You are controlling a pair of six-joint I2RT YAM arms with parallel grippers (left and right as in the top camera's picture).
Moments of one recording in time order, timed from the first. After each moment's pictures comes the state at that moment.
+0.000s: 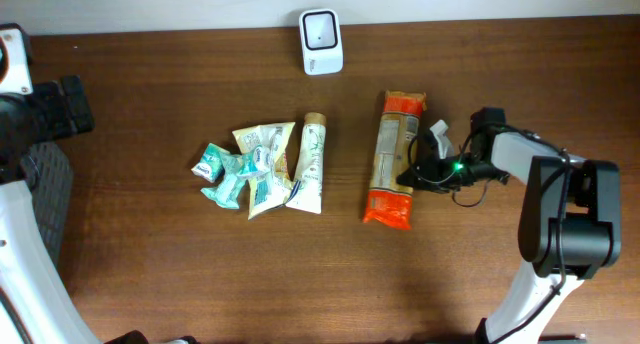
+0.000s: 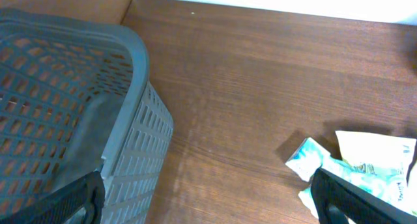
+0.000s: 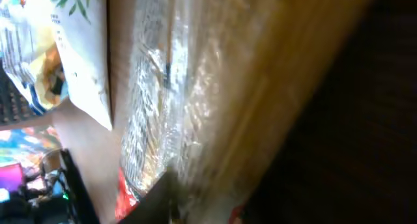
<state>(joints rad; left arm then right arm) 0.35 1.53 2.06 -1.33 -0.06 0.15 -0.11 2.04 1.13 -0.65 -0.86 -0.19</state>
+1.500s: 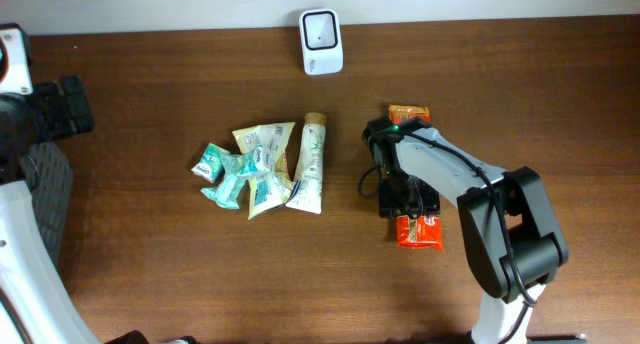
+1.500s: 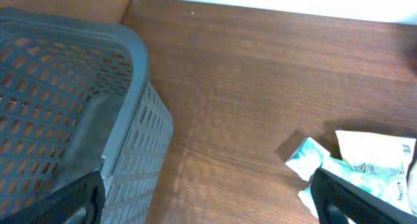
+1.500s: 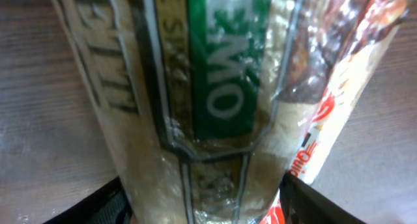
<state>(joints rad) 0.35 1.53 2.06 -1.33 -0.06 0.15 0.40 1.99 1.30 -1.13 0.14 0.50</state>
